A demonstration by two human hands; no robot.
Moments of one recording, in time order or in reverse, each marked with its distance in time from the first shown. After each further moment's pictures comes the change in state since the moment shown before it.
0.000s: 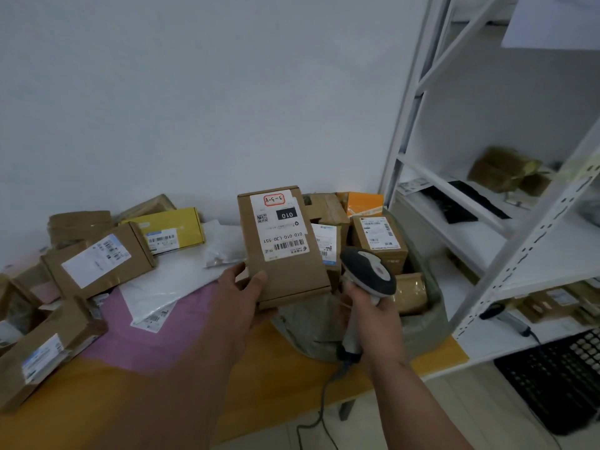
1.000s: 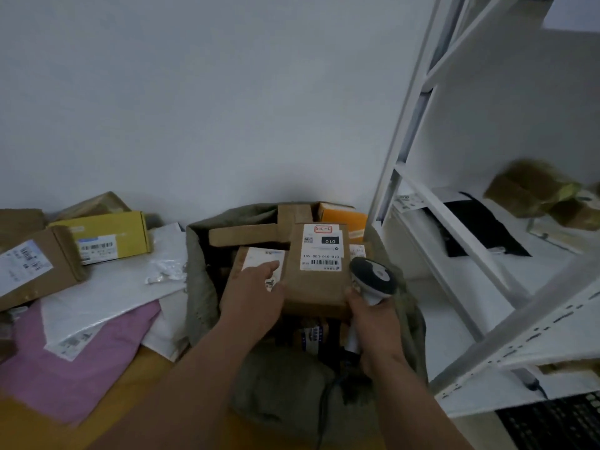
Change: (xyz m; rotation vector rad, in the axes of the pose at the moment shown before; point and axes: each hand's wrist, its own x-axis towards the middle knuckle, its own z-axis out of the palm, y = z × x) left_hand 0.109 -0.013 0.162 0.937 0.074 0.198; right_hand 0.210 -0.016 -0.059 -0.259 0.017 0.094
